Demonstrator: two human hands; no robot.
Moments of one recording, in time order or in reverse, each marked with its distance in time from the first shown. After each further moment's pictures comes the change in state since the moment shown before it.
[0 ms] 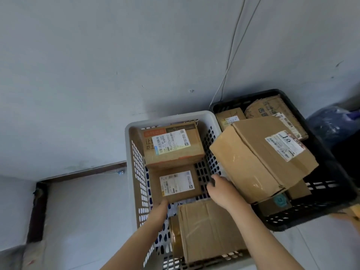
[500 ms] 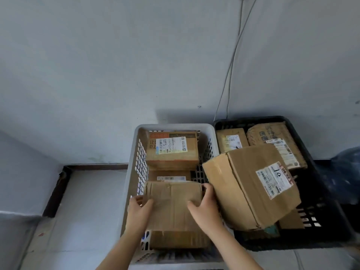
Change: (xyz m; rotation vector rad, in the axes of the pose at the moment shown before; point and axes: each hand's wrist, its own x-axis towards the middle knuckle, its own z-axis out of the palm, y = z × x) left_hand -0.064 -0.021 0.031 -0.211 0.465 0.322; right_hand -0.053 0.039 0.000 0.216 0.101 -0.328
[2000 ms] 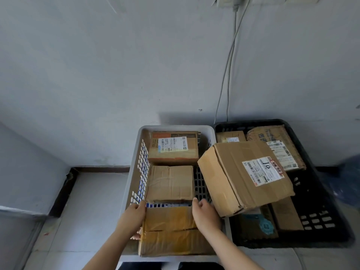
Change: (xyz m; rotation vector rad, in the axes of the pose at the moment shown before) left_hand -0.010 -0.010 -0.023 0.435 -0.089 -0.105; right_hand -0.001 0.025 0.012 -0.132 0.004 0.146
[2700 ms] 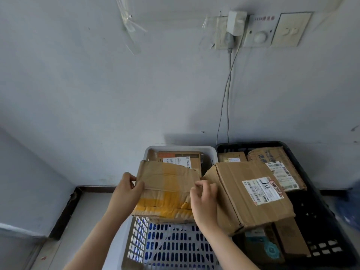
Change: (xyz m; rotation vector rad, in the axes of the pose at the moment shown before) left_hand -0.048 0.076 -0.083 -0.132 0.322 0.478; right_hand -0.016 -0.072 -0.038 0.394 0.326 -0.467
